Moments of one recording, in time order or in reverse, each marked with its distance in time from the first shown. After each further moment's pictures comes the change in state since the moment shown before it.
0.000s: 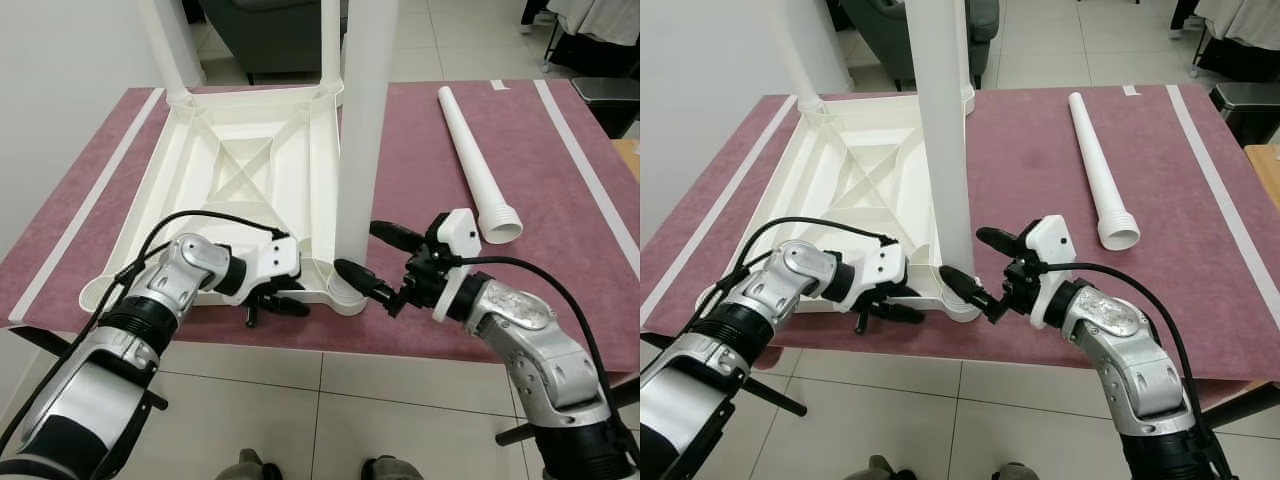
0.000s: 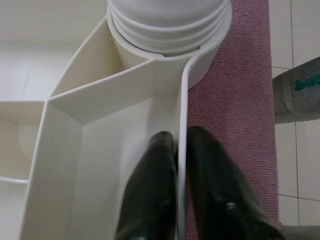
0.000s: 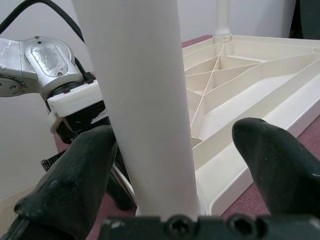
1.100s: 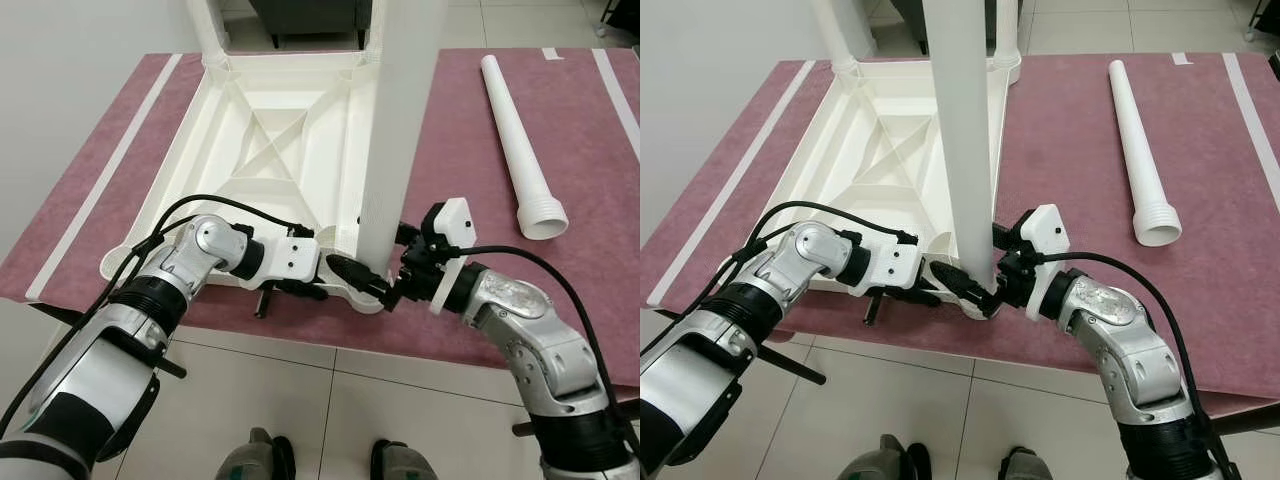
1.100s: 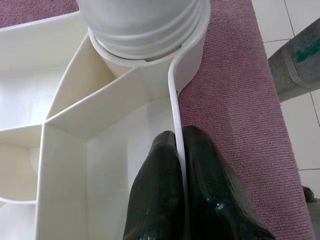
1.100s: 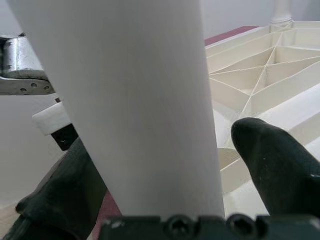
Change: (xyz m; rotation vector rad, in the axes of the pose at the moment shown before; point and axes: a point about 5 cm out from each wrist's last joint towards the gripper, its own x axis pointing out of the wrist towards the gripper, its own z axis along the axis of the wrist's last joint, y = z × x) left arm 0.002 0.008 0.028 0.321 -0.021 -0.050; right arm 0.007 0.002 0.013 -0.013 -0.028 0.094
